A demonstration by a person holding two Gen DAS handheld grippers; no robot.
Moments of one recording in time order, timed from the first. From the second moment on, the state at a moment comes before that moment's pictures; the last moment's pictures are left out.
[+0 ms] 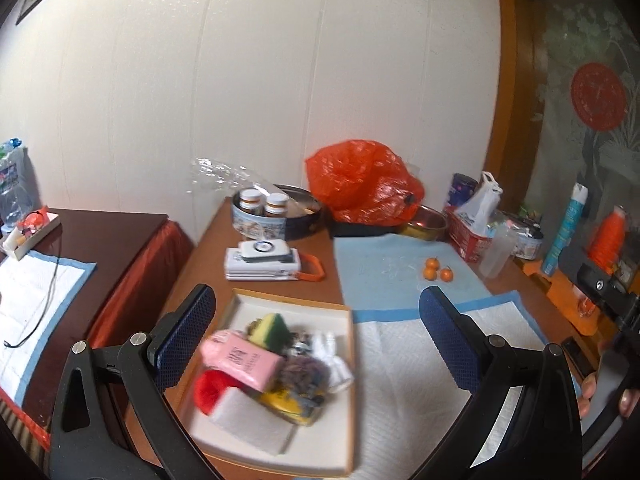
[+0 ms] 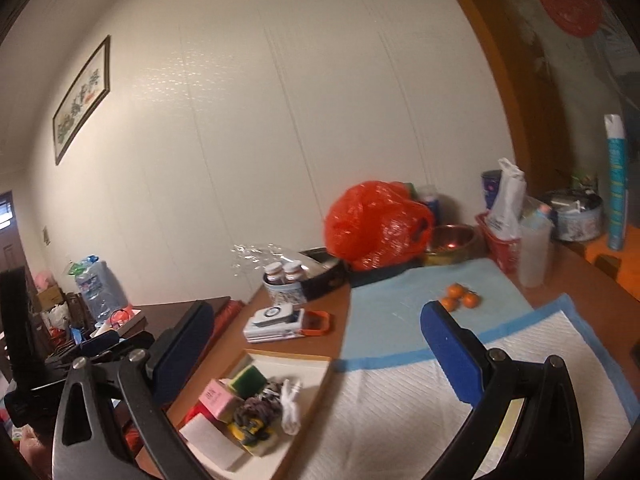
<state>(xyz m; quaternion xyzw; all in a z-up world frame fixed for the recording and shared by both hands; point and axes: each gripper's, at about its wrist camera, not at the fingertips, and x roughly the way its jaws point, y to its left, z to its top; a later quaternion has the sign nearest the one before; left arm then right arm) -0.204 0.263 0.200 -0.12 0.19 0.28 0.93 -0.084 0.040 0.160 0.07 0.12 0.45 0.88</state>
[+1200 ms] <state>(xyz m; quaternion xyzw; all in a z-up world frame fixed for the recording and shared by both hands) -0.030 0.176 0.097 -0.12 0.36 0.20 0.90 0.080 0.003 -0.007 -0.13 0.39 0.37 0.83</state>
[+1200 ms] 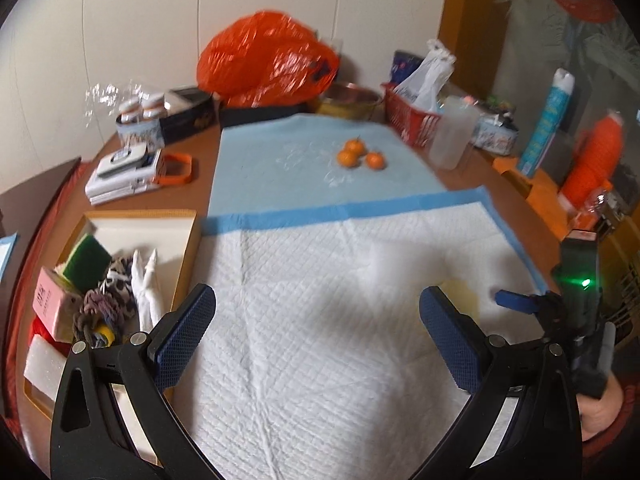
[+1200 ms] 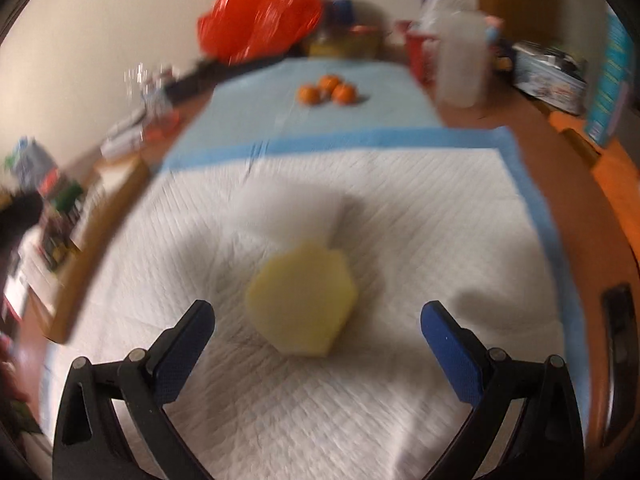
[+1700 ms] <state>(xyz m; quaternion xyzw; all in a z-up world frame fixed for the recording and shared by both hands) 0.065 0.154 0.046 -0.14 0.41 0.16 0.89 0.096 -0.010 -0.017 -0.15 0.38 0.38 0.83</state>
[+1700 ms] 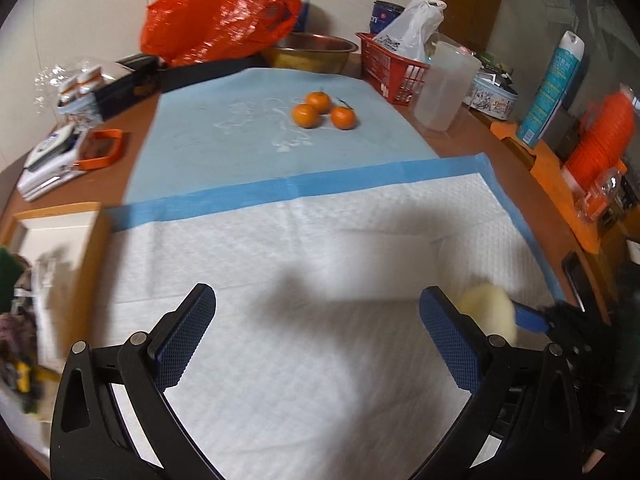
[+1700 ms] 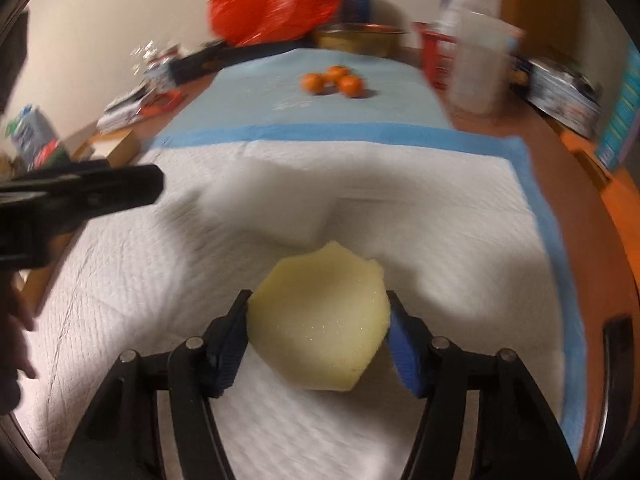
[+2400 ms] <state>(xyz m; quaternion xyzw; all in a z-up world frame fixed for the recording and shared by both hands) 0.181 0.133 0.012 0.05 0.52 -0.10 0.85 0.113 -0.100 -0.001 -0.06 0.39 0.37 0.84</state>
